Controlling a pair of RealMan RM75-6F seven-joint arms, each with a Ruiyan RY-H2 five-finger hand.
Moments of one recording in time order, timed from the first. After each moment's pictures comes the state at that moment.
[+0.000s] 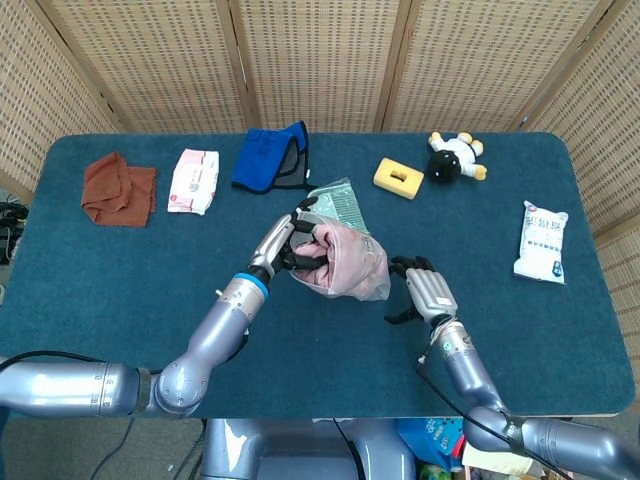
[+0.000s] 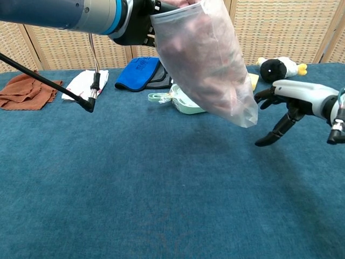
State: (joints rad) left arm -1.10 -1.49 -0.61 -1.88 0.16 1.03 0.07; right arm 0.68 -1.47 0.24 -1.68 -0.77 1.01 -0.27
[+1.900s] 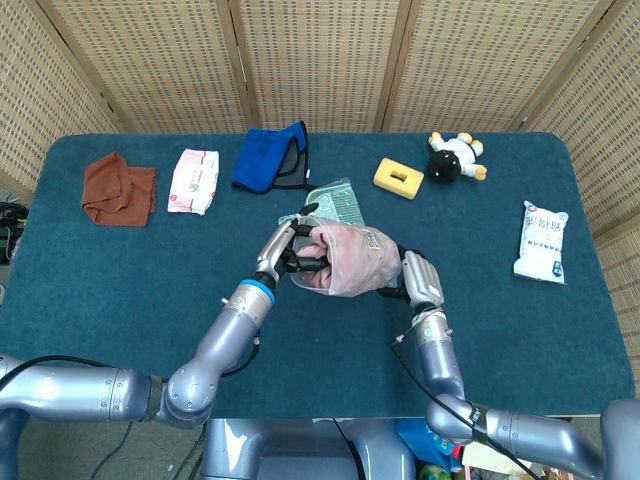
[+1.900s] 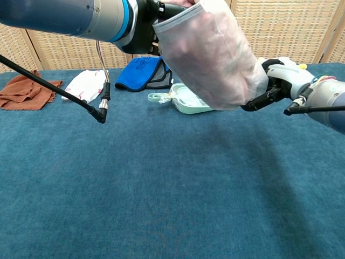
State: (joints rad) left arm -1.08 -1.56 -0.68 -1.88 0.10 1.09 0.01; right arm 0.71 -1.64 0.39 -1.67 -0.59 1.18 -0.25
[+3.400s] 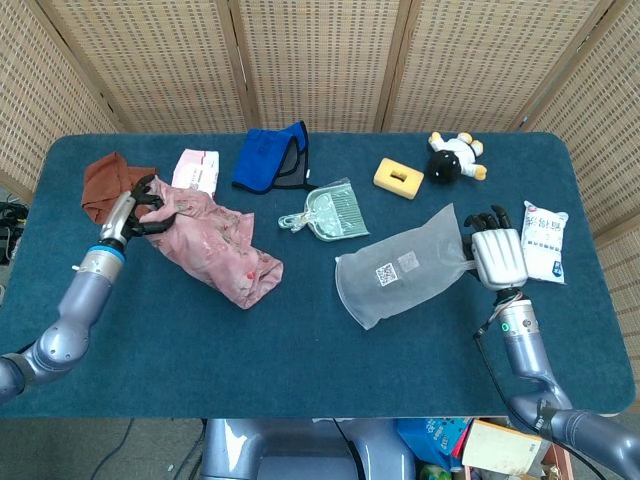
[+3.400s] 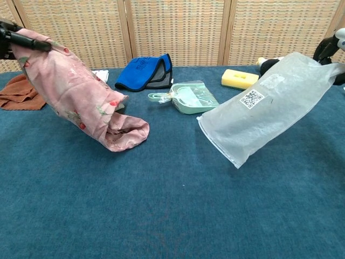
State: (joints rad) left arm -0.73 -1.22 -0.47 -1.50 0.42 0.67 -0.19; right arm 0.59 -1.49 0.17 -1.19 -1.25 1.26 -0.18
